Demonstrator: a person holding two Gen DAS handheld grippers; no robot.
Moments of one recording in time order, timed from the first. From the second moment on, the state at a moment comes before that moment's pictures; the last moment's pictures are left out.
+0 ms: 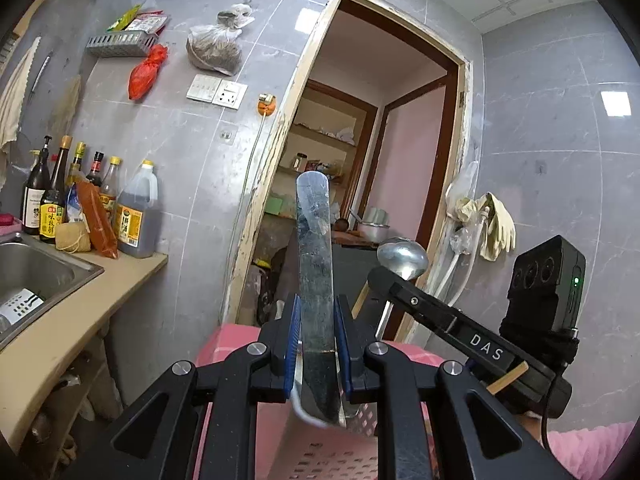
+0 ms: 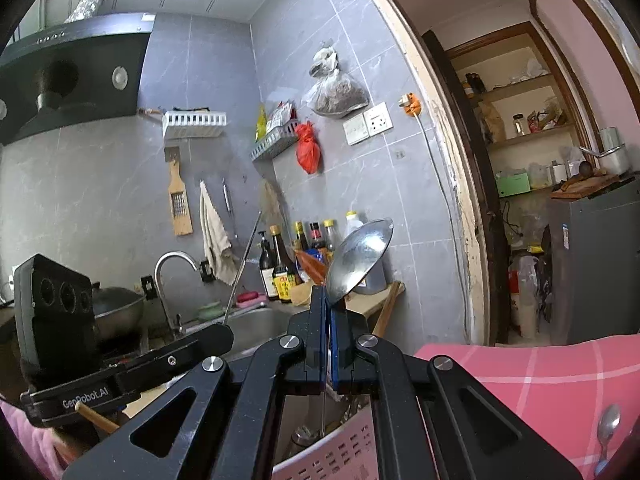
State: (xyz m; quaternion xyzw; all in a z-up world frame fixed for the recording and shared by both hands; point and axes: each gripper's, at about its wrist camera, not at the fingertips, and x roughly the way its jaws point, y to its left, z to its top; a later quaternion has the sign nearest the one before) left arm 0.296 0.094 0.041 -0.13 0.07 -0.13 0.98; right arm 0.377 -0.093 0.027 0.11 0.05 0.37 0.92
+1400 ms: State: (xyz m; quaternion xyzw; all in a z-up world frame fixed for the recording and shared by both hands) left arm 0.272 0.088 0.051 -0.11 0.07 -0.16 0.98; right arm 0.337 -0.139 0.051 0.12 0.02 0.31 0.94
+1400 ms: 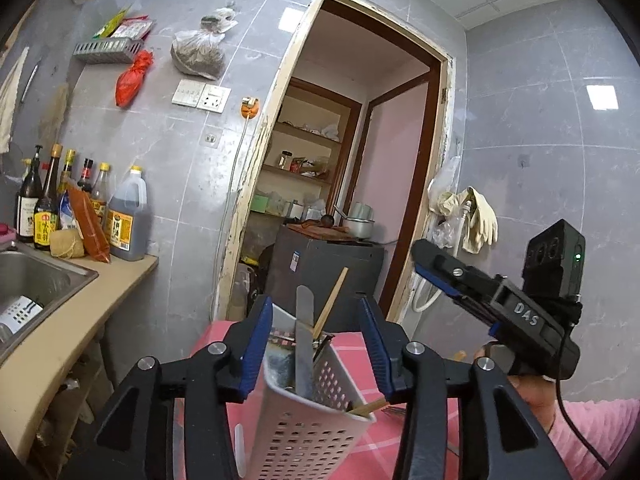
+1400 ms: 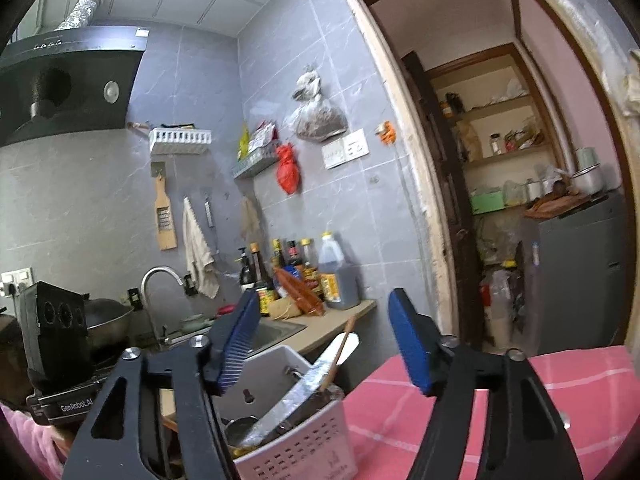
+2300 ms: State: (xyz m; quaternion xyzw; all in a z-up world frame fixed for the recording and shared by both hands) left arm 0.214 -0.038 0.063 -0.06 0.07 -0.14 0.99; right arm 0.234 -0.281 0.056 0.06 0.01 0.16 0.99
